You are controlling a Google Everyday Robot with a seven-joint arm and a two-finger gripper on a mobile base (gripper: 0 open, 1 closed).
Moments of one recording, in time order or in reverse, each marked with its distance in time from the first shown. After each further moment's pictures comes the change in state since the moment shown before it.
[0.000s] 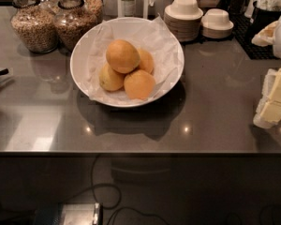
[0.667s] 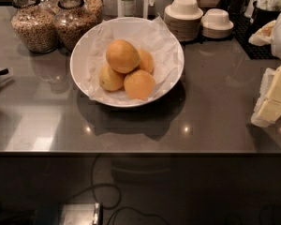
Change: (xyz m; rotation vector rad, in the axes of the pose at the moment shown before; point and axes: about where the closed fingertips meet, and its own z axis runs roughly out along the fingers) arm -0.004 -0.001 0.002 -0.006 -0.025 -0.008
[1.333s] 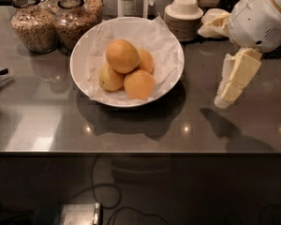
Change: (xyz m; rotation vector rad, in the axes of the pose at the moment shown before) arm -0.081 -0.019 0.027 -0.118 -0.307 -0.219
